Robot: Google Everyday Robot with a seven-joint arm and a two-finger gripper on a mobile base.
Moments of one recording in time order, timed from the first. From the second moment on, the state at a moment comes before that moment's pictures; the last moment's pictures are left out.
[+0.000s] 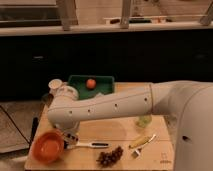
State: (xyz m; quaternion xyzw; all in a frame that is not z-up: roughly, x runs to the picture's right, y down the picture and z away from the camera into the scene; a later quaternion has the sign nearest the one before) arm -0.175 0.217 0.669 -0.21 -0.26 -0.58 0.74
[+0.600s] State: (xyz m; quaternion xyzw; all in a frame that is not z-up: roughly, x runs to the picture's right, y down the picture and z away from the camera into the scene) arm -0.167 0.206 0.663 -0.20 -0.25 -0.58 0.75
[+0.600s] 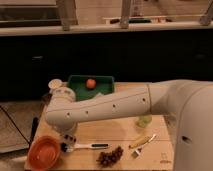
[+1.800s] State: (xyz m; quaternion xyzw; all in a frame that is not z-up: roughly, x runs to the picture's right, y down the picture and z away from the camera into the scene) arm -0.240 0.191 0.626 -0.15 -0.41 -0.63 0.64
